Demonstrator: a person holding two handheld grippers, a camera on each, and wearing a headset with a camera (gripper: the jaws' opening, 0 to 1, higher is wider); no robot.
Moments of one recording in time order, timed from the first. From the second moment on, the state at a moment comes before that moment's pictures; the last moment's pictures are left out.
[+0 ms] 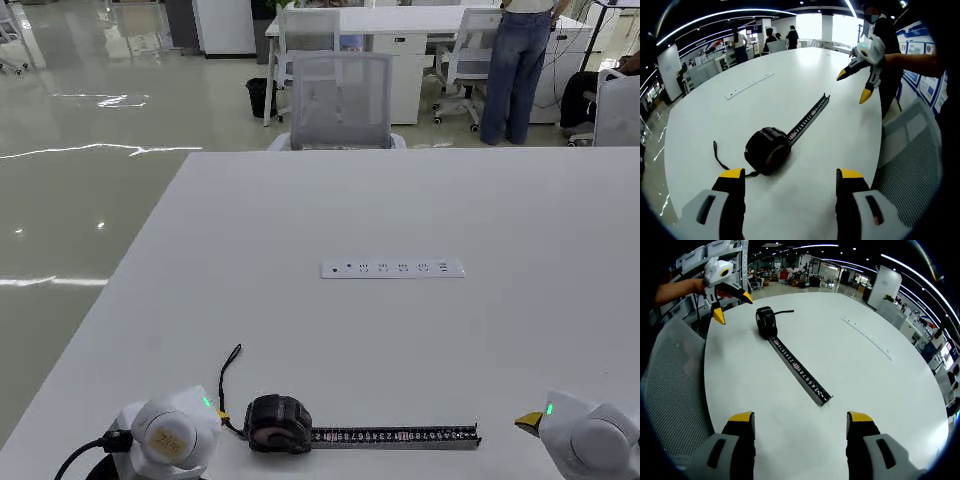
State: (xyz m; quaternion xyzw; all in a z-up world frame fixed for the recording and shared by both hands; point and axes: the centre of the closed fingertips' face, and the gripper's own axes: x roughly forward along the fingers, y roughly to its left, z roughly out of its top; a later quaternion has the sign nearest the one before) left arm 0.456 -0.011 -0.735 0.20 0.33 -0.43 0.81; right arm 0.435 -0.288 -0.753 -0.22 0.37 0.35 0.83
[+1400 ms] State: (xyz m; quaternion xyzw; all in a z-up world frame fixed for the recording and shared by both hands) left arm 0.416 -0.014 -0.702 0.14 0.28 -0.36 0.88; right arm 0.395 -0.268 -0.707 -0.11 0.29 0.24 0.92
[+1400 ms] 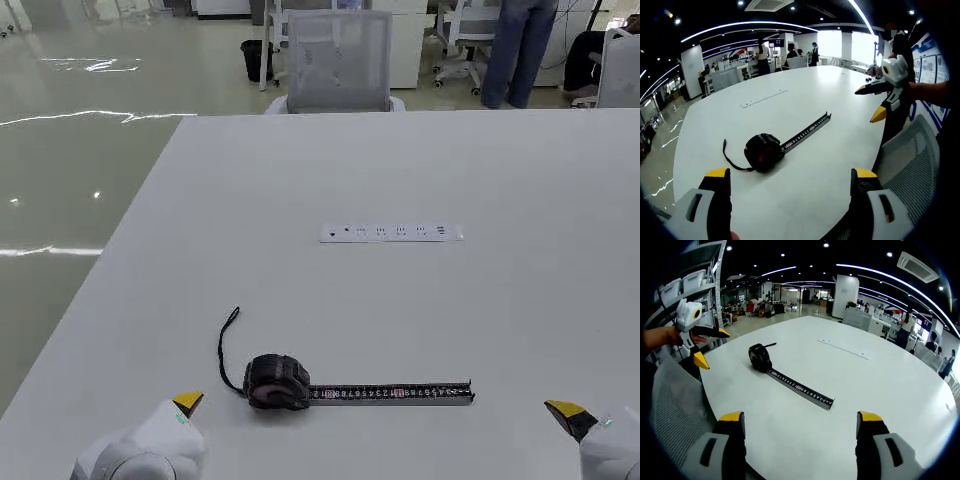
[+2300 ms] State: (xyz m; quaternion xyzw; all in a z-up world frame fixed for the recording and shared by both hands) left arm 0.417 -0.014 -0.694 0.10 0.27 -0.32 0.90; right arm 0.380 -0.252 -0.705 -0.07 0.29 0.24 0.92
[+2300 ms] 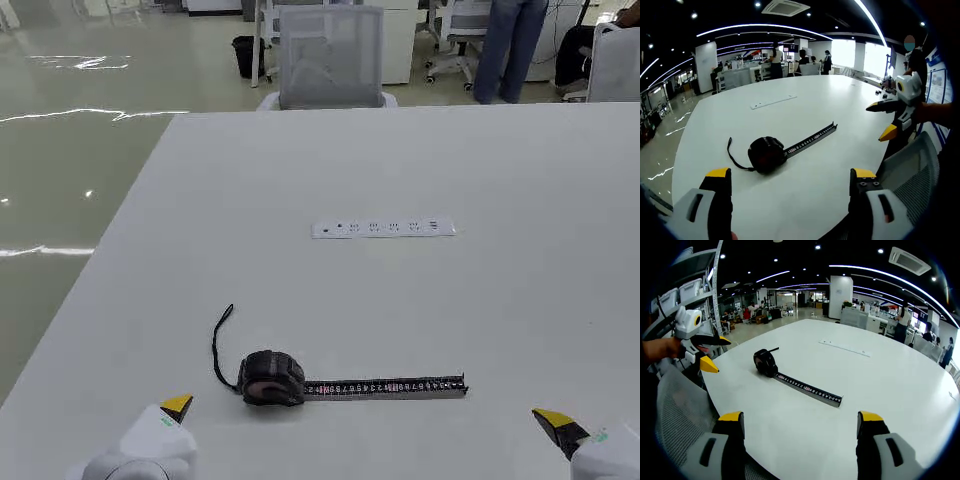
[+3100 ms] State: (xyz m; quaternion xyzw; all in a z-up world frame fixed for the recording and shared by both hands) left arm 0.430 -0.012 -0.710 0.08 0.30 -0.26 0.92; right arm 0.380 -0.244 -0.715 -0.08 0.30 0.27 0.91
